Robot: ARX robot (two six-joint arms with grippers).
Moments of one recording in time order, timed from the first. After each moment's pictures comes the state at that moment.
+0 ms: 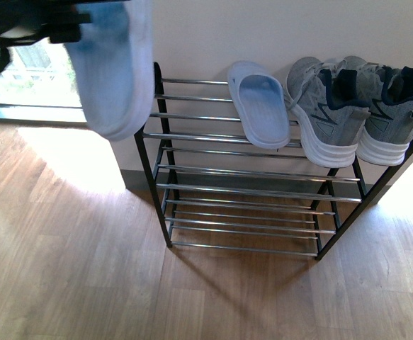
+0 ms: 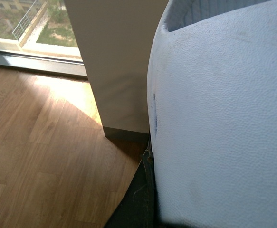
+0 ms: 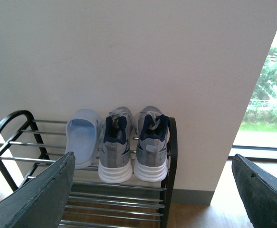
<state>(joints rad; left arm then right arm) -0.34 1.81 0.99 0.36 -0.28 -0.22 0.00 0.01 0.02 0.00 0.00 -0.01</state>
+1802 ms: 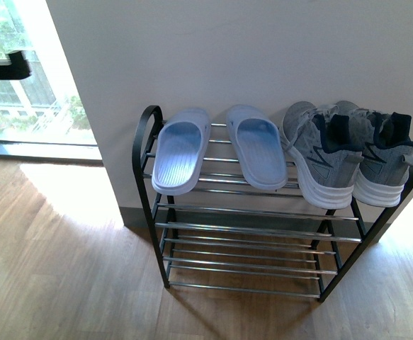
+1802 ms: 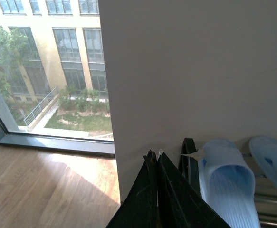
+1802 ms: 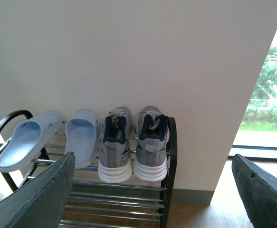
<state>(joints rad) -0.17 1.66 0.48 1.17 -0.16 -0.01 0.00 0.01 0.02 0.00 0.00 -0.01</state>
